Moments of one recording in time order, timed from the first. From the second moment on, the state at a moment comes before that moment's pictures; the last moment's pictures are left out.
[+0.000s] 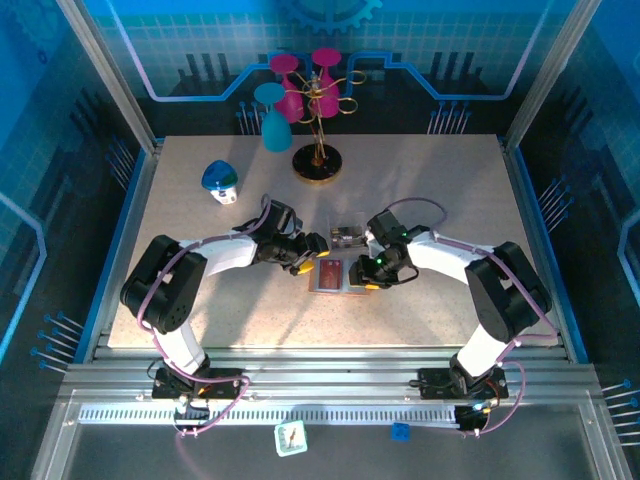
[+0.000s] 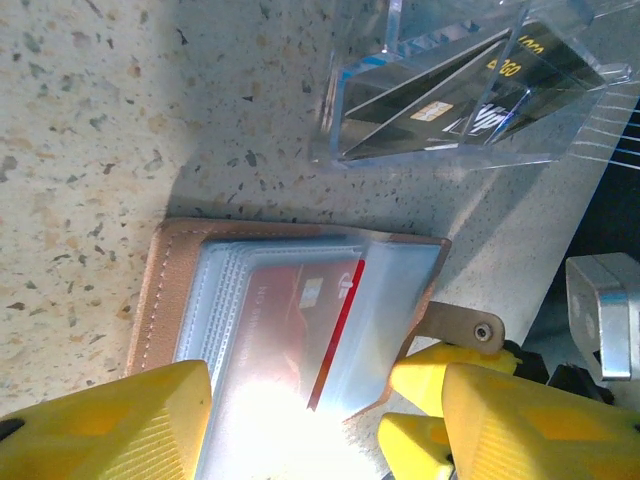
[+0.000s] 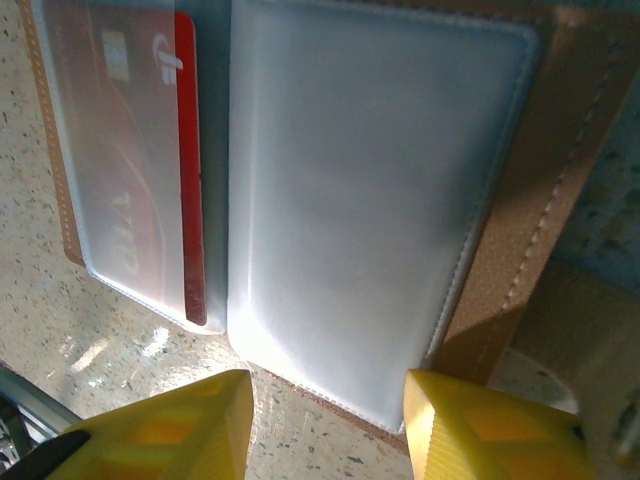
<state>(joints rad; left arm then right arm) -0.45 1.74 0.92 -0.12 0.55 -1.03 0.51 1.66 0.93 -0.56 -0.41 0.52</state>
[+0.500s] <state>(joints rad) -0.45 1.74 0.92 -0.12 0.56 -1.03 0.51 1.66 0.96 -0.49 -0.51 0.57</state>
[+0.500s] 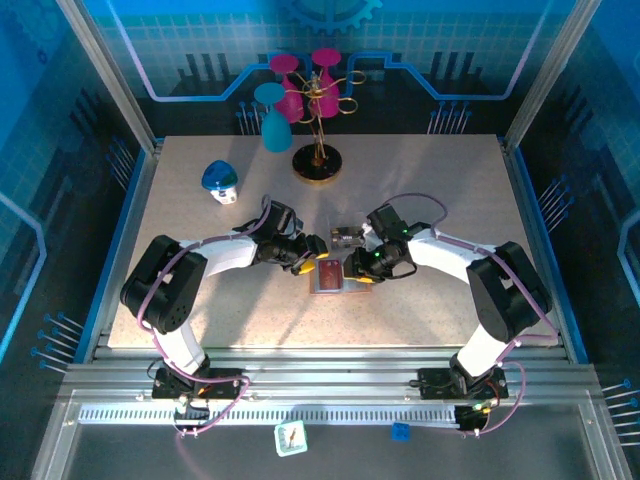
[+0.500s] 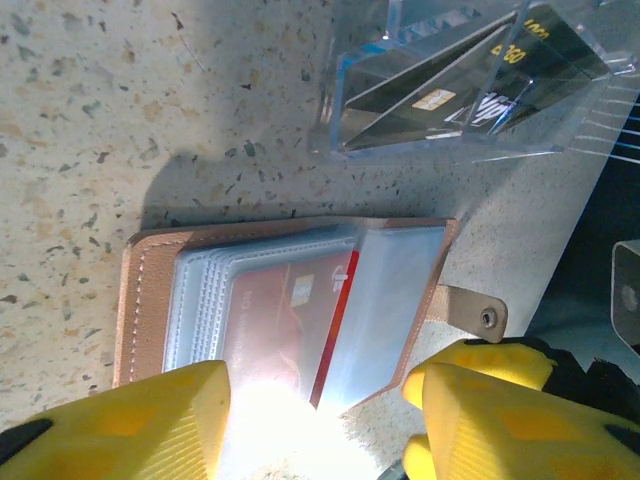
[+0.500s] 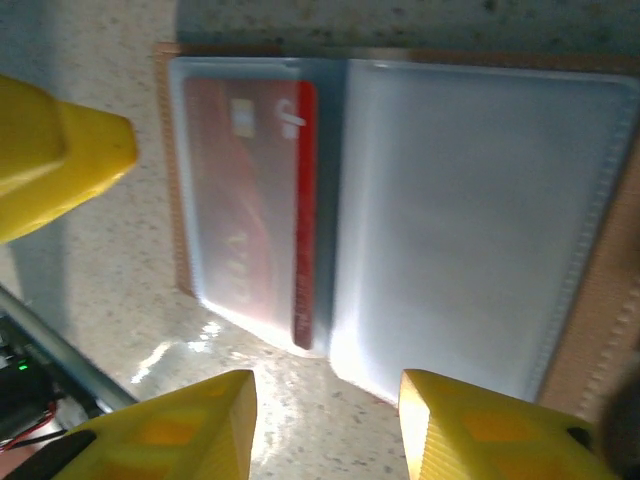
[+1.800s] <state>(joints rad) -0.47 1.79 0.92 -0.23 0.53 -0.95 0.51 1.82 0.96 -0.24 -0.65 0.71</state>
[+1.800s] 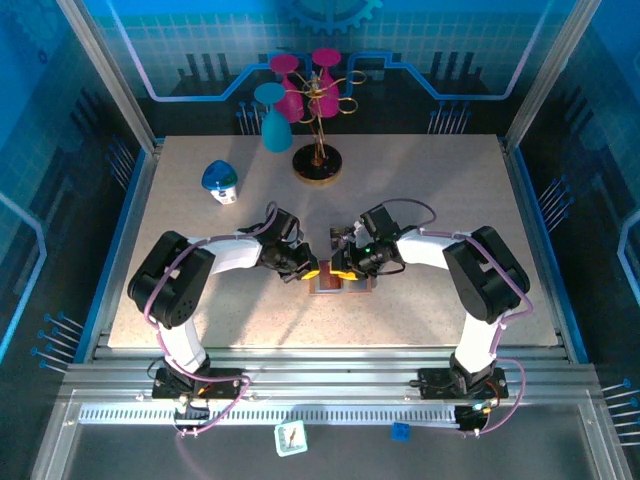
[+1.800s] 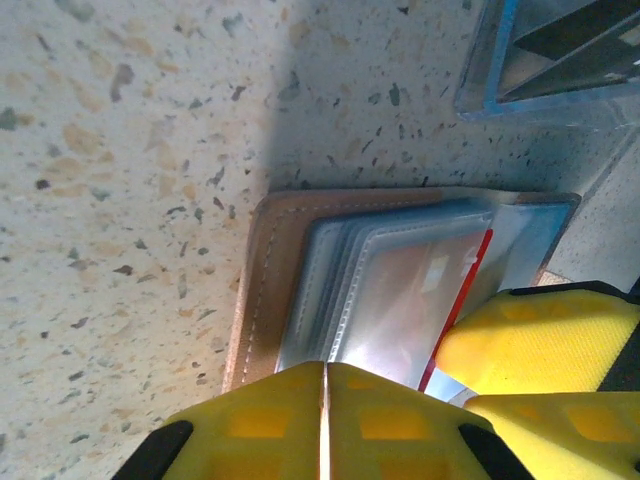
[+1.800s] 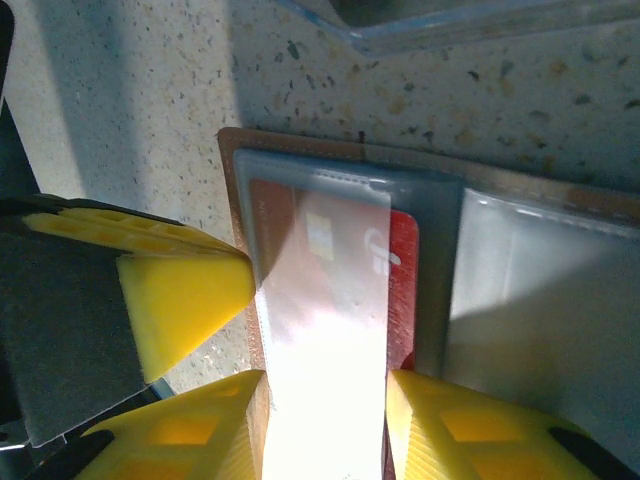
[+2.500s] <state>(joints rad) -0.47 1.79 0.93 -0.25 0.52 -0.95 0.50 1.77 0.98 -0.32 -0.62 0.68</state>
